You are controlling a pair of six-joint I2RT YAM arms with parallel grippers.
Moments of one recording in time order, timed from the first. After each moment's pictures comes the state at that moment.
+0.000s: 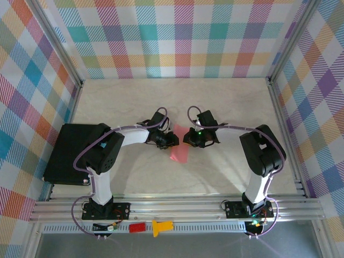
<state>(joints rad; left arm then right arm) -0.57 1.92 1.10 -0.22 0.46 -0.72 0.50 1.81 0.96 -0.16 -0.52 0.78</state>
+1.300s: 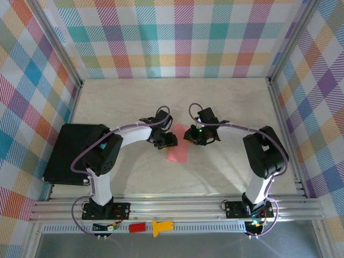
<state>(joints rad) -0.61 1.91 1.20 -0.49 0.24 -0.69 0.50 1.75 1.00 -0.24 -0.45 0.79</state>
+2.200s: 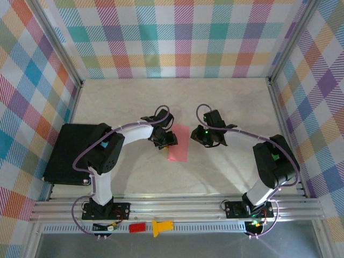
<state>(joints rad) -0.61 1.94 1.24 -0.54 0.22 -0.79 0.48 1.63 0.89 -0.21 -0.31 0.82</state>
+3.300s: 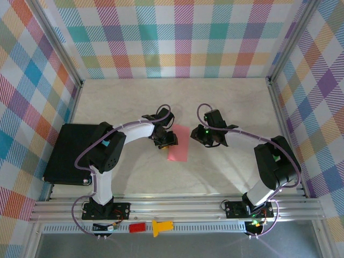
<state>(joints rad) -0.61 1.98 1.29 -0.59 0.24 -0.73 0.47 1.61 0.88 -0.18 -0.32 0.83</state>
